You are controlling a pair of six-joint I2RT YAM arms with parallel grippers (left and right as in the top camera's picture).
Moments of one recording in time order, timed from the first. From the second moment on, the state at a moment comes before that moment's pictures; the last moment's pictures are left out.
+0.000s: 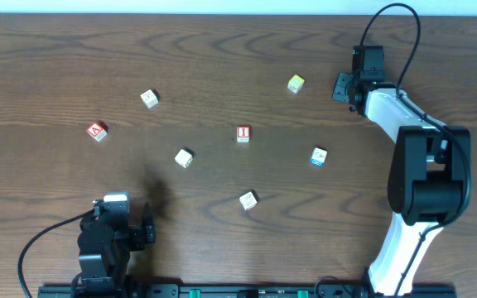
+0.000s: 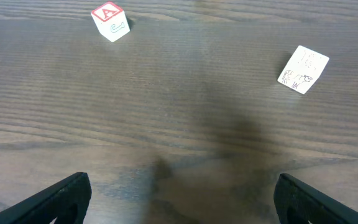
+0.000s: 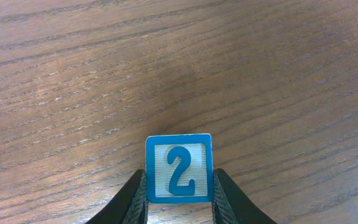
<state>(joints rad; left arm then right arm) 0.03 0.01 0.17 -0.77 -0.03 0.02 0.02 2.11 1.38 -0.23 0.15 0.27</state>
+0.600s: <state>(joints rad) 0.03 0.01 0.17 -0.77 -0.03 0.02 0.23 1.82 1.38 -0.38 0.15 0.26</state>
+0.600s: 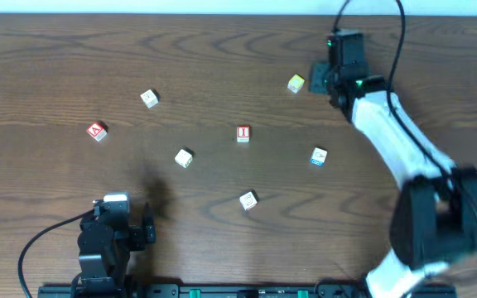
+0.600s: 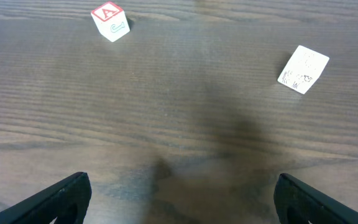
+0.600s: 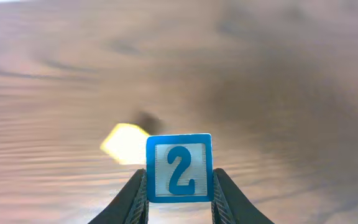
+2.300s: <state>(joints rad) 0.03 0.01 0.17 -0.77 -0.03 0.02 0.62 1.84 0.99 -0.06 0.22 0.51</state>
